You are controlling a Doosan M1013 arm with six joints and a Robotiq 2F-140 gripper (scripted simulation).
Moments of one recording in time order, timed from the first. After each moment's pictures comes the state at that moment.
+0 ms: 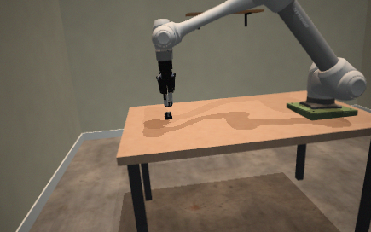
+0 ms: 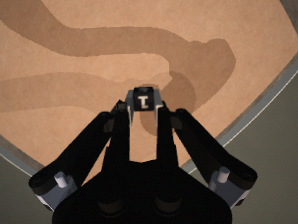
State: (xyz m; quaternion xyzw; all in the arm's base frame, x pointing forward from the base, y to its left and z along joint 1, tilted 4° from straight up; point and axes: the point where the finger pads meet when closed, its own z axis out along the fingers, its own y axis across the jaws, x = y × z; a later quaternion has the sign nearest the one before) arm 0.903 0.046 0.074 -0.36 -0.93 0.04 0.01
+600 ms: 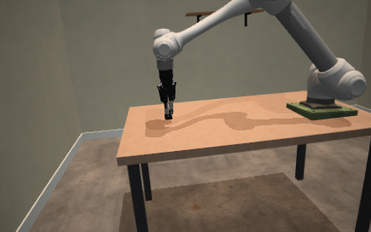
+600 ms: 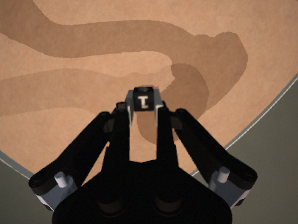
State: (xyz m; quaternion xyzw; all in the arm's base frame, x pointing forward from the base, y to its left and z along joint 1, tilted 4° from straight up) arm 0.901 0.043 0.025 -0.36 -0.93 0.04 0.01
